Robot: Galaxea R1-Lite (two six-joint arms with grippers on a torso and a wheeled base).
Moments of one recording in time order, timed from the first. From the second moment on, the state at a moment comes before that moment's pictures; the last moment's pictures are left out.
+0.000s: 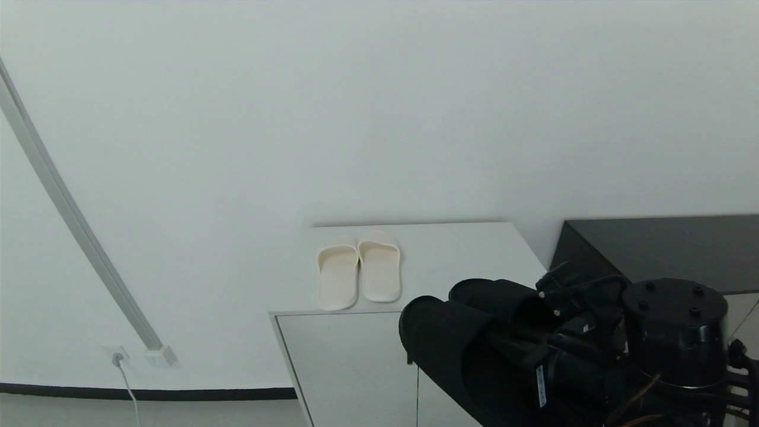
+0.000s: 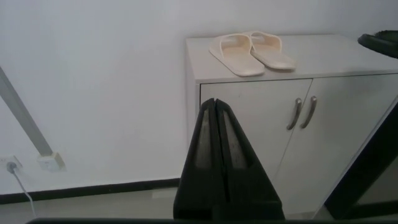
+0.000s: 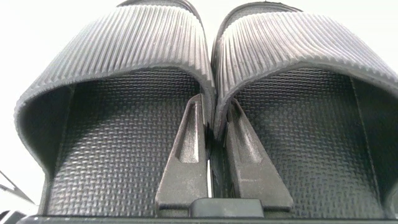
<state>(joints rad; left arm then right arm) 0.00 0.00 0.00 0.00 -0.04 -0.01 0.80 1.59 -0.47 -0.76 -0.13 0.14</state>
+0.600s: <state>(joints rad) 0.00 0.00 0.00 0.00 -0.04 -0.01 0.80 1.59 -0.47 -0.76 -0.13 0.14</state>
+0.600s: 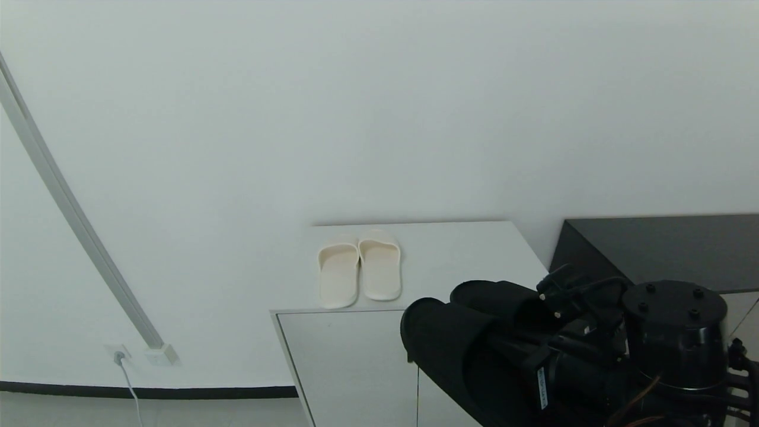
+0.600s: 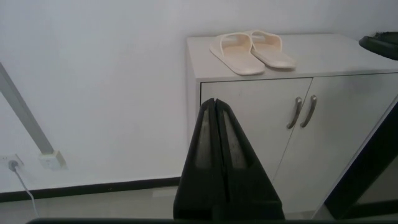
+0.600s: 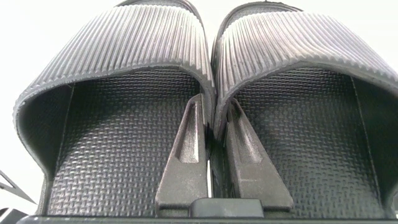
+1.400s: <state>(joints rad) 0.00 0.00 0.00 0.00 -0.04 -0.01 0.81 1.59 -0.40 -0.82 -0.08 0.10</state>
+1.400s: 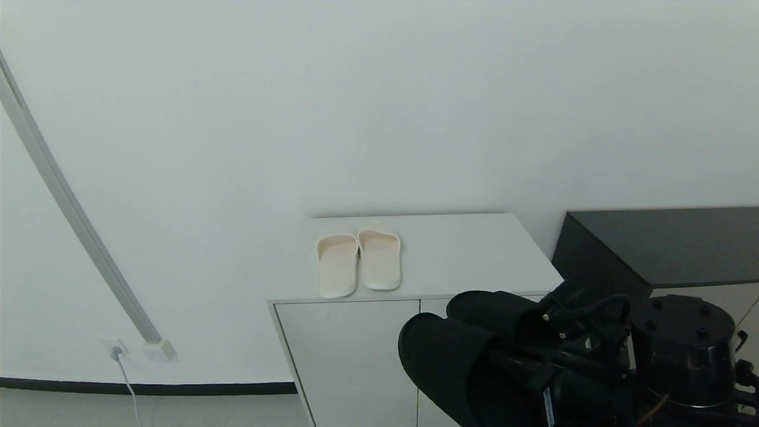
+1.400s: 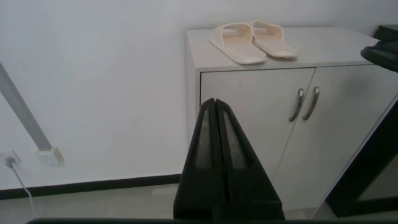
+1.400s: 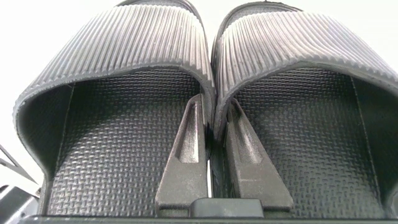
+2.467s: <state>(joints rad) 0.00 0.00 0.00 0.00 -0.04 0.00 0.83 1.58 -0.35 -0.86 -0.08 0.08</state>
